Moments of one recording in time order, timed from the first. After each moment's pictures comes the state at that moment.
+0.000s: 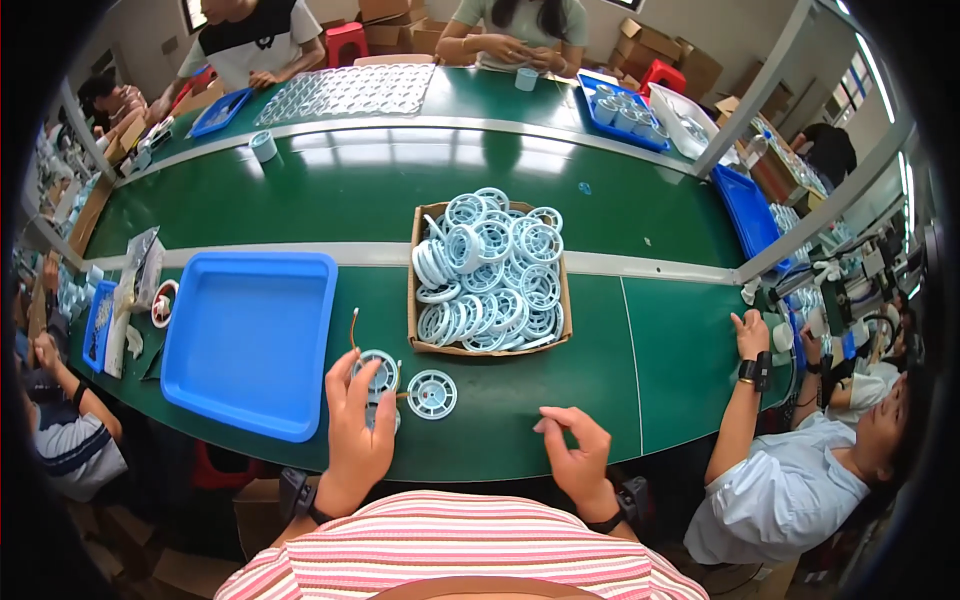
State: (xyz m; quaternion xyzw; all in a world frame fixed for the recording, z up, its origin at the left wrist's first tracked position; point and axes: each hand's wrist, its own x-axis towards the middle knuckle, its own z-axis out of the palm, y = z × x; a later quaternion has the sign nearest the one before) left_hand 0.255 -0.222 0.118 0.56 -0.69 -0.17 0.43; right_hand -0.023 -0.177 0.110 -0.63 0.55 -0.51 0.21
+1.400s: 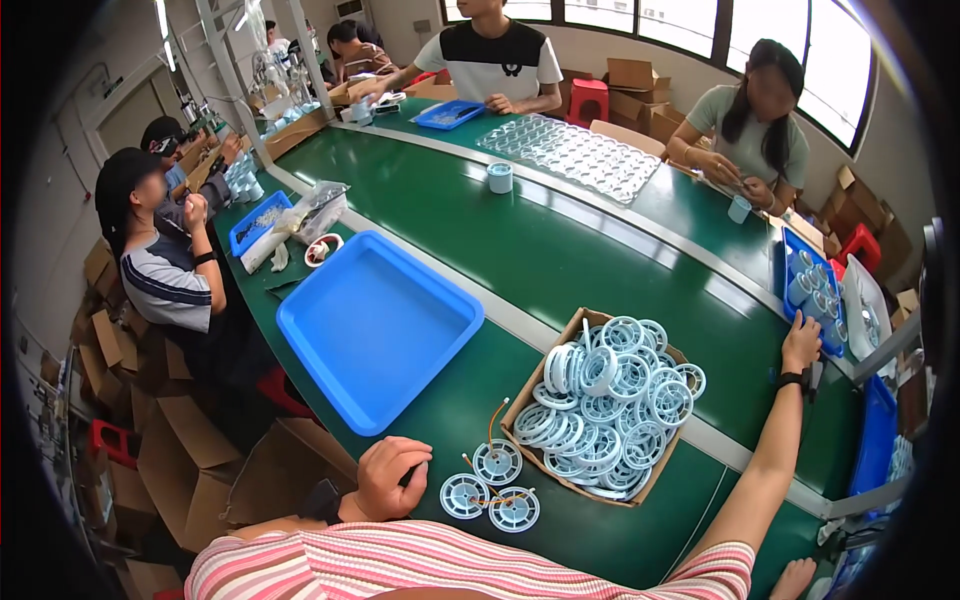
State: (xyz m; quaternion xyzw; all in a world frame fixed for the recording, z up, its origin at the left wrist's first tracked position) left_hand 0.238 -0.187 0.101 0.63 -0.66 0.07 0.41; right_hand -0.300 -0.724 0.054 -0.54 0.80 -0.23 -0.14
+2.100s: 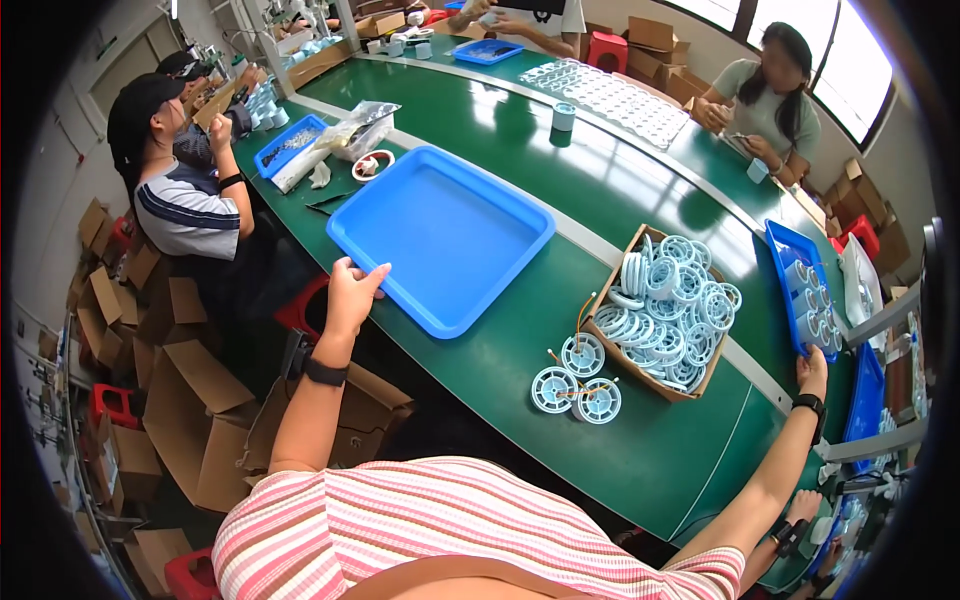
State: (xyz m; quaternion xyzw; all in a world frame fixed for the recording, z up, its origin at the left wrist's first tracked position) left_hand 0.443 -0.185 0.102 0.80 -0.26 -0.15 0.52; right_hand -0.366 -0.597 0.045 -0.20 0.67 -0.58 0.42
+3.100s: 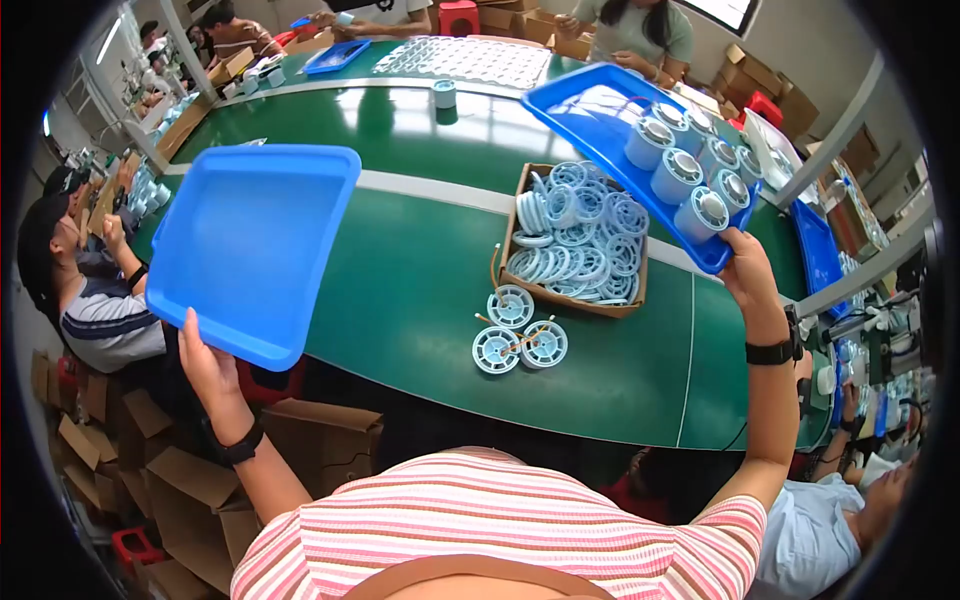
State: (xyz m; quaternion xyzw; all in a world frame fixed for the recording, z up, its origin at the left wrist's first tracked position) left_hand 0.503 -0.136 0.156 0.49 -0.21 -0.23 0.82; right_hand -0.155 -0.376 0.215 -0.42 0.54 -0.49 0.54
